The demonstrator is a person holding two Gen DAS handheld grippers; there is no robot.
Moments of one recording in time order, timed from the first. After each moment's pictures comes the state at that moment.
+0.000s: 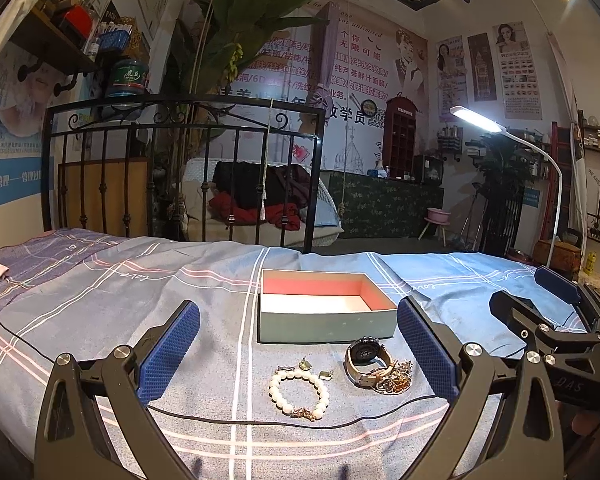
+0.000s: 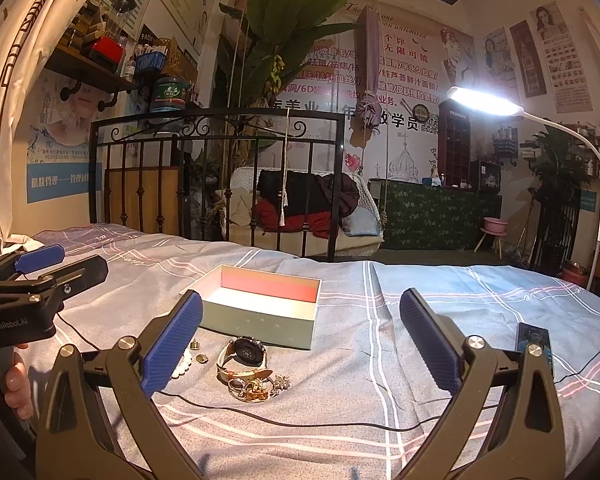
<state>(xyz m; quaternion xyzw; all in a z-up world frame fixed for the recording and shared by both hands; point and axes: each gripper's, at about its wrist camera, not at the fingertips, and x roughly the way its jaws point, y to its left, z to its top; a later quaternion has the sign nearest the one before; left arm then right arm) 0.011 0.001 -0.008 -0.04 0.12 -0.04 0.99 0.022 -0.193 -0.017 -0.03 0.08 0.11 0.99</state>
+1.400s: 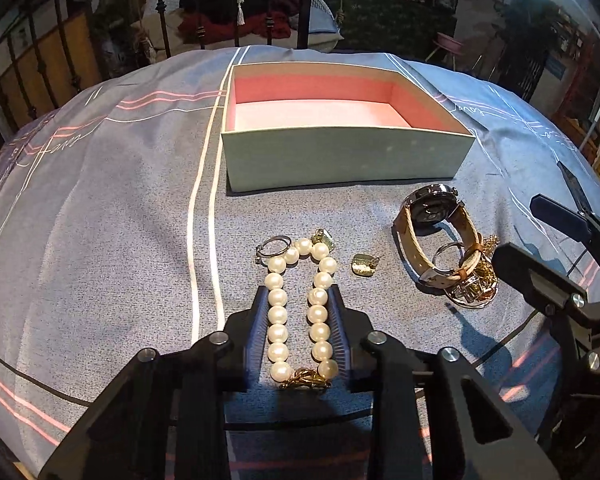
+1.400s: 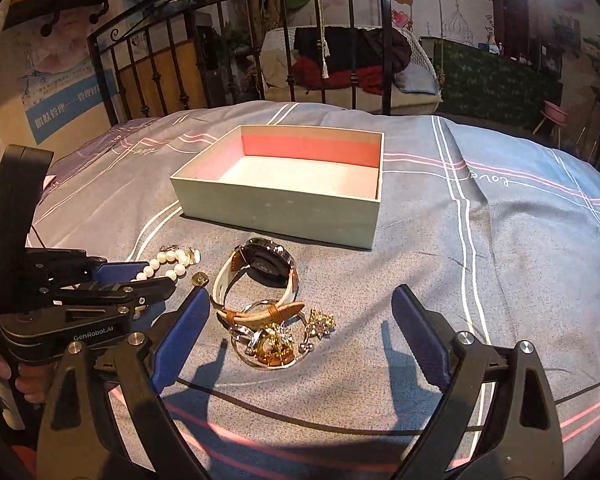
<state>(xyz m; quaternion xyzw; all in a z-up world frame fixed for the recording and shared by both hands) 0.145 0.000 -0.094 0.01 0.47 -0.06 0.88 0.156 -0.161 -0.085 -0.01 0.35 0.20 0.91</state>
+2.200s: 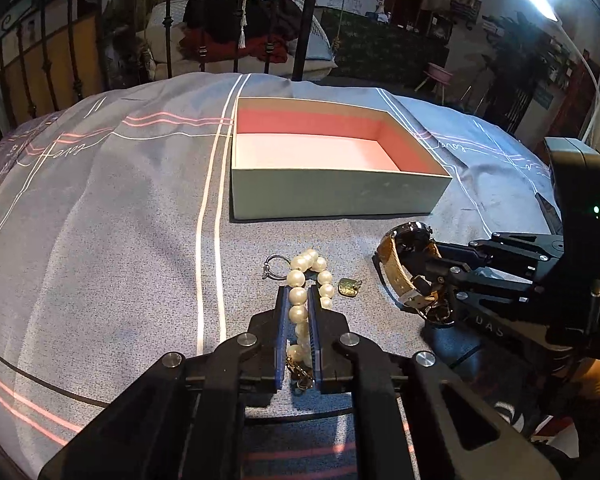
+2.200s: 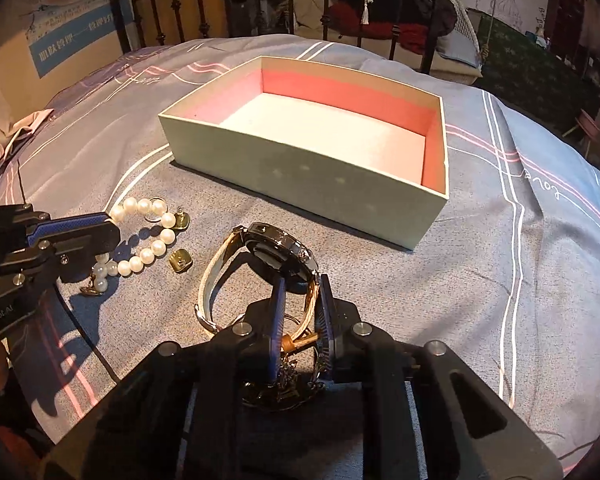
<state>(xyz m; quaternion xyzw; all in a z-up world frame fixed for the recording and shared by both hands) 0.137 0.007 -0.071 -0.03 0.43 -0.08 0.90 0.202 -0.126 -0.109 -0.10 0.44 0.23 0.86</state>
